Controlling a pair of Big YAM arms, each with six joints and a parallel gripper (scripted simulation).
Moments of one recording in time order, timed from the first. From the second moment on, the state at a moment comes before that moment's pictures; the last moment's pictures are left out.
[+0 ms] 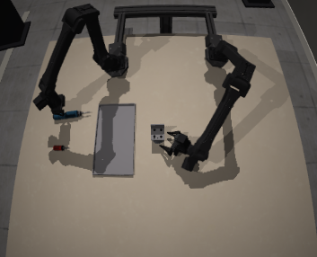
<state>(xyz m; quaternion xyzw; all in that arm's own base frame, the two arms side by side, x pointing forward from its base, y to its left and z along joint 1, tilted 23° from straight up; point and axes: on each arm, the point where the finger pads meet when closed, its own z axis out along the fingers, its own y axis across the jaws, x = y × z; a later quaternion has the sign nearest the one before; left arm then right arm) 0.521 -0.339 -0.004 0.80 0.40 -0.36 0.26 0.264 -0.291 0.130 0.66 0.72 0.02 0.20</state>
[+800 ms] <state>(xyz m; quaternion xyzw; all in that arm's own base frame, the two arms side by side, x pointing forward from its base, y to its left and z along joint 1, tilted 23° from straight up) 0.511 -0.358 -0.017 0.80 0.39 -0.36 0.26 0.264 -0.291 0.130 0.66 0.72 0.02 0.20</state>
